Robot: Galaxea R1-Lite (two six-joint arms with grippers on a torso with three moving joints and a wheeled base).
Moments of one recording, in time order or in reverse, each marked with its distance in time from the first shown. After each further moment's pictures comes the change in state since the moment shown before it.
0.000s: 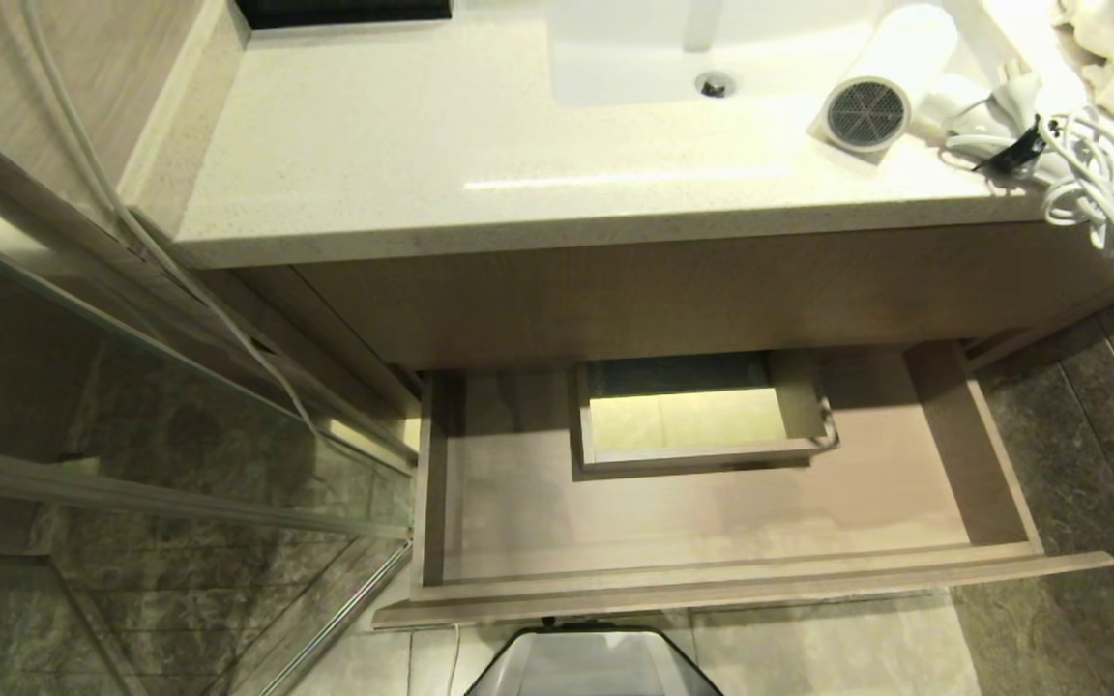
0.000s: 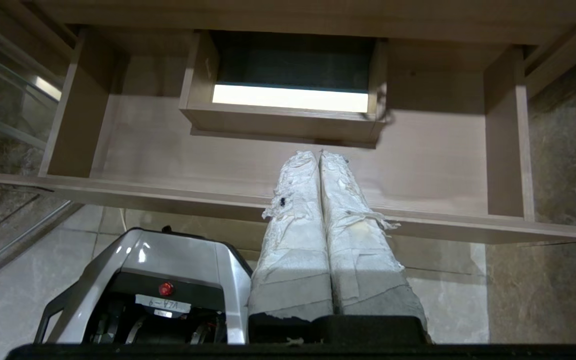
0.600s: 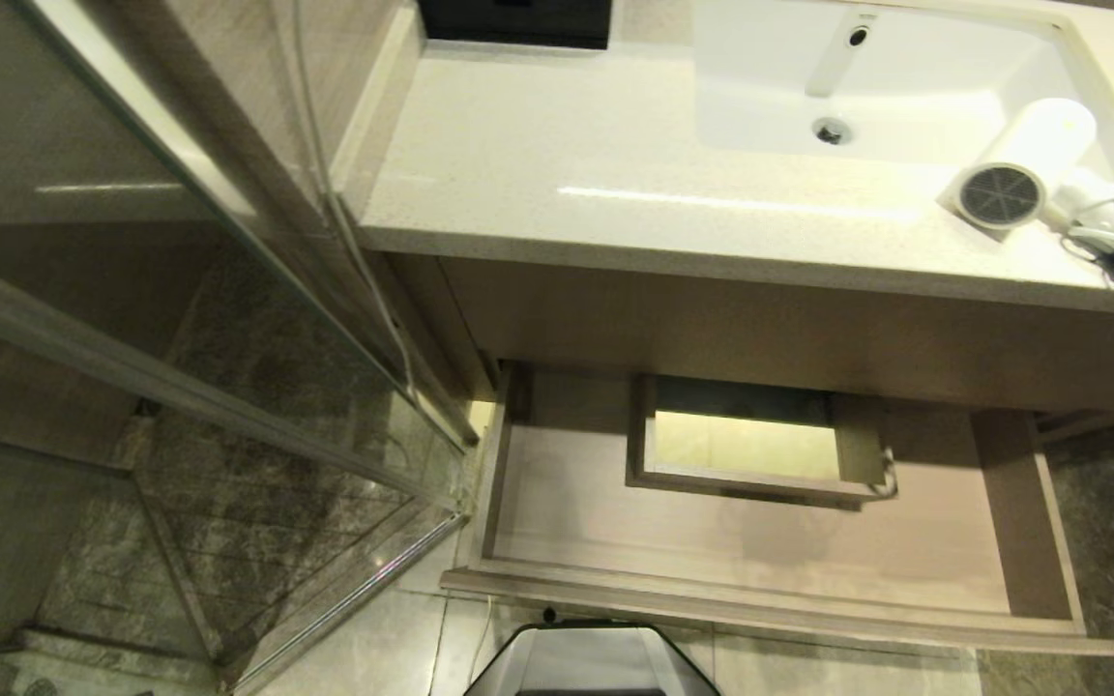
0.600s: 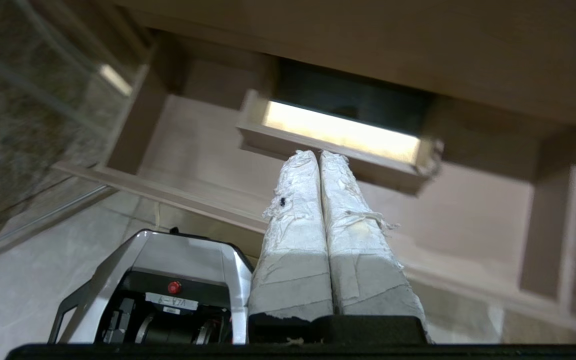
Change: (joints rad) left arm 0.000 0.000 -0.001 0.000 0.000 -0.002; right arm 0.000 0.000 0.000 0.001 0.000 0.000
